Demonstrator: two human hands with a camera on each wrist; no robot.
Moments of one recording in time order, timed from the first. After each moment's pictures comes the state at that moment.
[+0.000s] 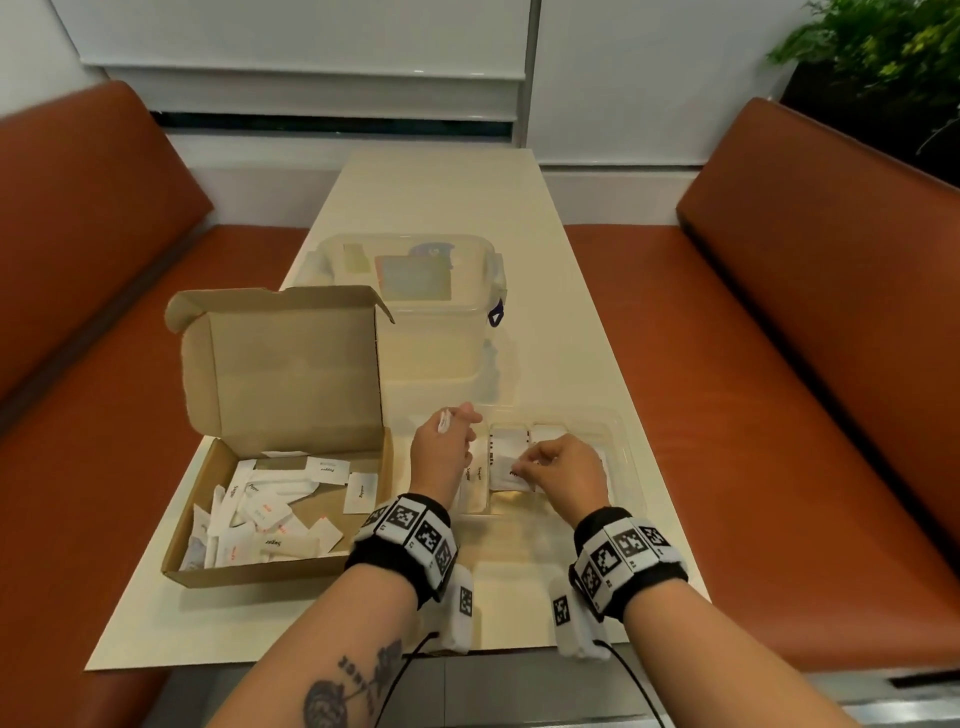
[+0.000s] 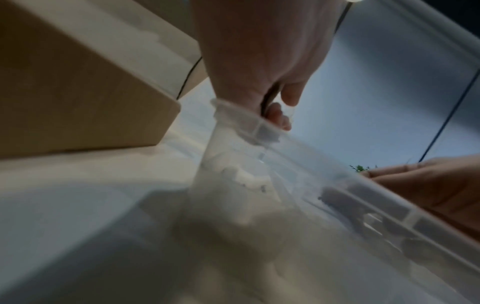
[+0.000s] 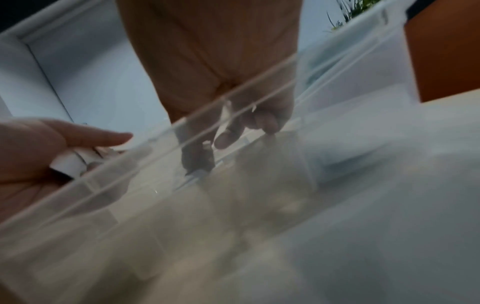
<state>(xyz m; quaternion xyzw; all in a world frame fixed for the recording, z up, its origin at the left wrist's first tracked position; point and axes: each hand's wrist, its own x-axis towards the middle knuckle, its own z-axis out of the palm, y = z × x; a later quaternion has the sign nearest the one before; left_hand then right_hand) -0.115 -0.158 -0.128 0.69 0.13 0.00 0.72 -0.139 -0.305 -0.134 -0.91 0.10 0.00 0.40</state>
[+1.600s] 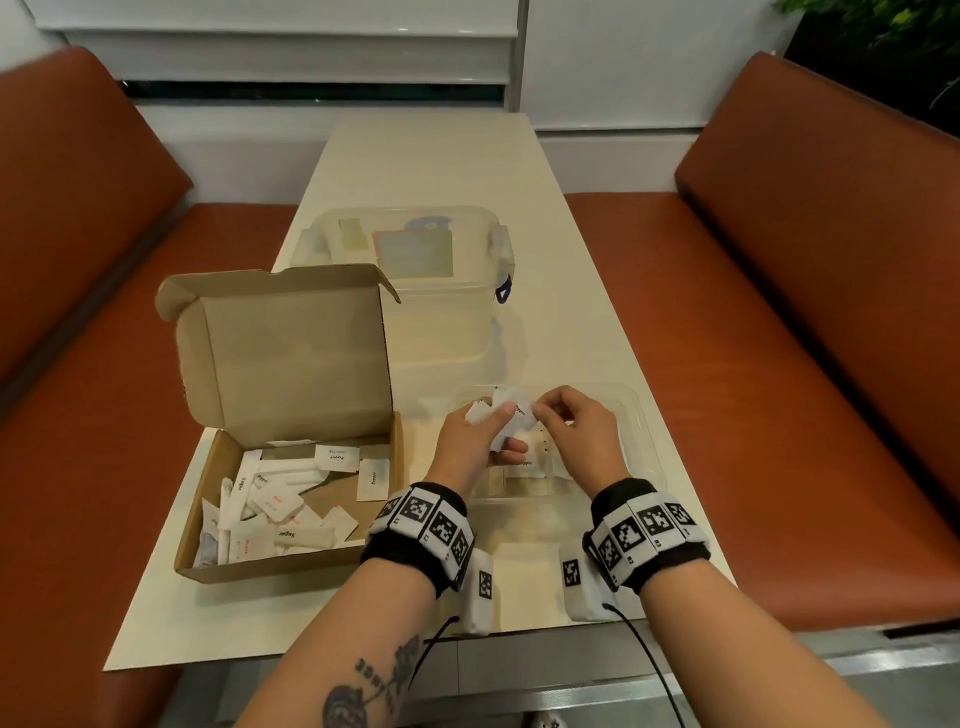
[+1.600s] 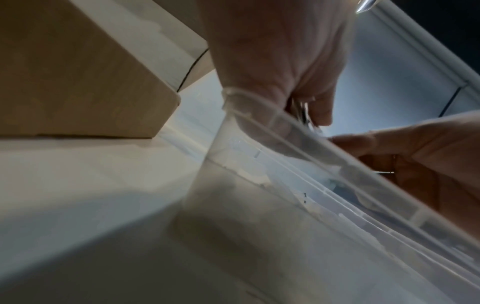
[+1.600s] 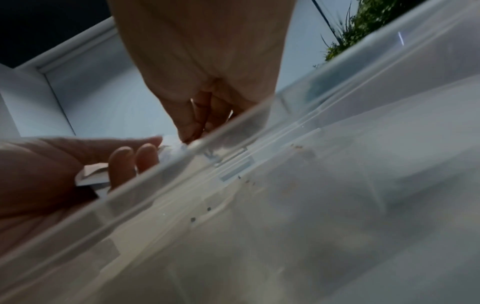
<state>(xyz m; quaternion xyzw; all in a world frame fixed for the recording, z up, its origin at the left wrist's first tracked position) -0.123 -0.160 -0.122 0.60 0.09 -0.15 0.78 -0.132 -0.298 -0.124 -0.86 0.07 -0.09 0.50</state>
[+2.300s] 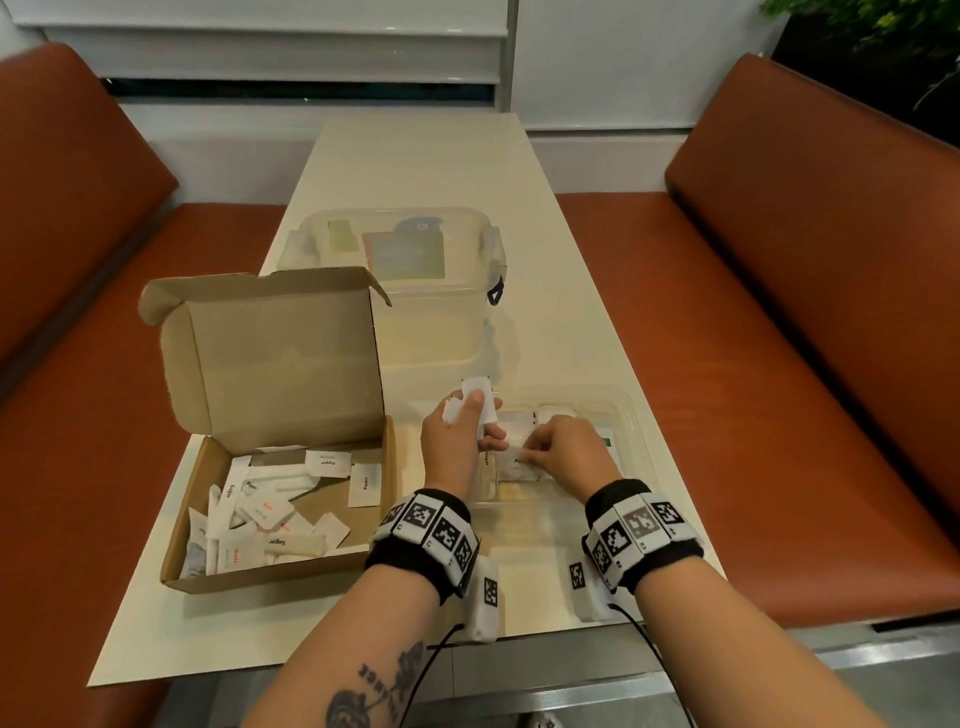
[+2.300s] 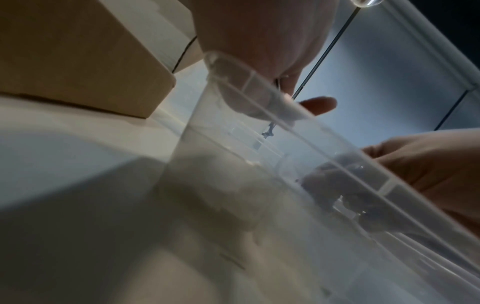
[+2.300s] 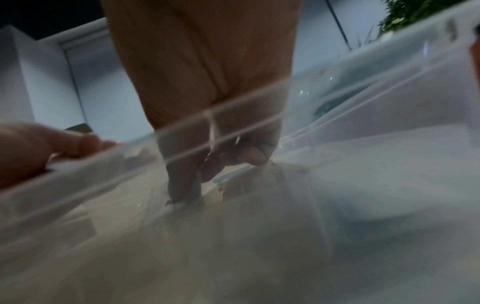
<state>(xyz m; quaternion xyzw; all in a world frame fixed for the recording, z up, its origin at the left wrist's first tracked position) -0.115 -0.165 -0.137 0.58 0.12 -0.01 0.81 -0.130 -0.301 -0.127 -0.95 0.03 0.08 0.29</state>
